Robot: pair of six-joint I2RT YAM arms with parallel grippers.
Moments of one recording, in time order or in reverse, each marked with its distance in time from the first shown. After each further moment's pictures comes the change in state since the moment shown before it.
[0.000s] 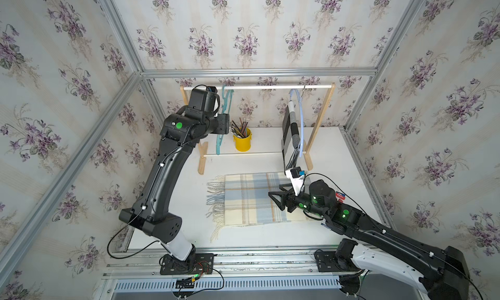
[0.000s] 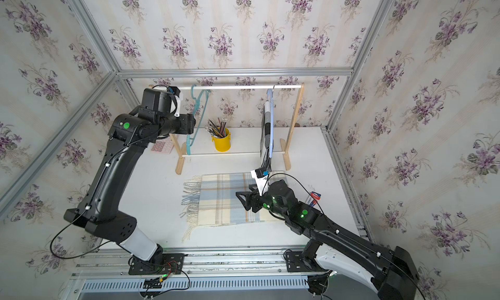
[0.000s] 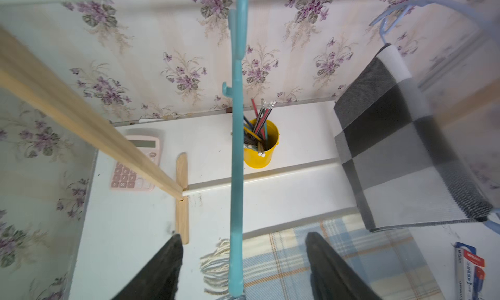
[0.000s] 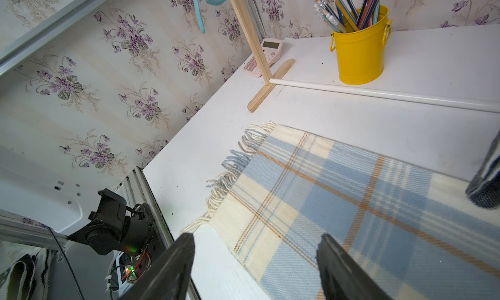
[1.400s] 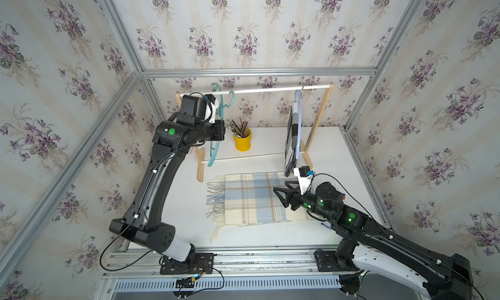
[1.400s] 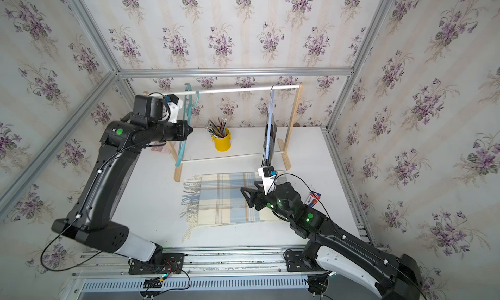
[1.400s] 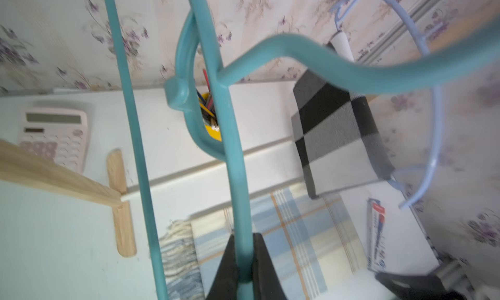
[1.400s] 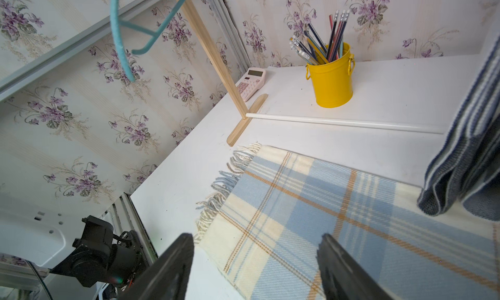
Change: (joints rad) left arm 0.054 -0.229 -0.330 0.086 0.315 -0.102; right arm 0.003 -0.076 -0.015 0.000 0.105 0.006
